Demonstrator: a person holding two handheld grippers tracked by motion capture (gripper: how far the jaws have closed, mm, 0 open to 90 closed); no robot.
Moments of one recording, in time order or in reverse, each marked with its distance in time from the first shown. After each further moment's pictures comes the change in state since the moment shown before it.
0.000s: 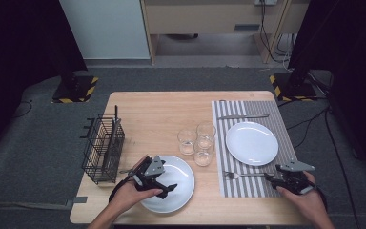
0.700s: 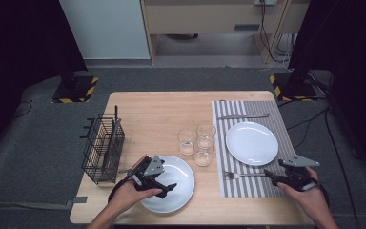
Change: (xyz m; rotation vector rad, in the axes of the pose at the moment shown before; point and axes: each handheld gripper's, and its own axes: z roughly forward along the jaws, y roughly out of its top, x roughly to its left) left arm 0.001 0.001 -0.004 0.000 0.016 -0.001; right arm 0.003 0.024 -0.015 -0.040 0.006 0.038
